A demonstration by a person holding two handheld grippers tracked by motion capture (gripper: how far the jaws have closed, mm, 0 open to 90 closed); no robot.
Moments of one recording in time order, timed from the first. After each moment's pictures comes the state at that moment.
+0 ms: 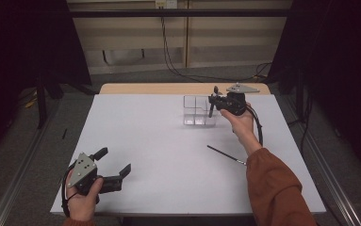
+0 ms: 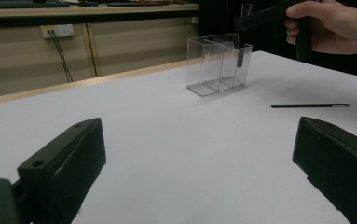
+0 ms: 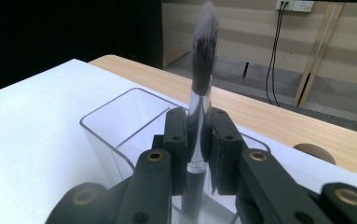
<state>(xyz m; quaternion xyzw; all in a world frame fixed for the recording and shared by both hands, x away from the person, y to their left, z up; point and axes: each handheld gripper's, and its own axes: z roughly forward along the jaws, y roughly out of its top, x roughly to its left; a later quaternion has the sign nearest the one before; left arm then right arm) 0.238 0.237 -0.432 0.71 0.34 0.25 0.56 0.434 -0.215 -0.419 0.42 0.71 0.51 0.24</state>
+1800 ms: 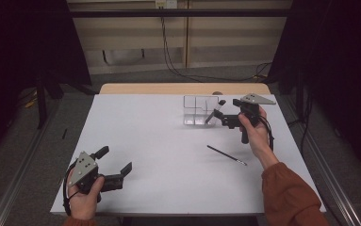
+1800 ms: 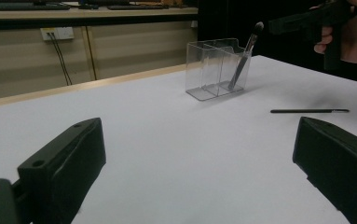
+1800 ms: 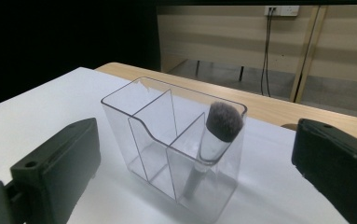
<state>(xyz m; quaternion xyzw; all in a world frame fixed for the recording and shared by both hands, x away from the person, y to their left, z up) 0.240 0.235 -0.432 0.71 0.34 0.25 0.57 0.389 -0.240 -0.419 0.43 0.68 0.54 0.25</state>
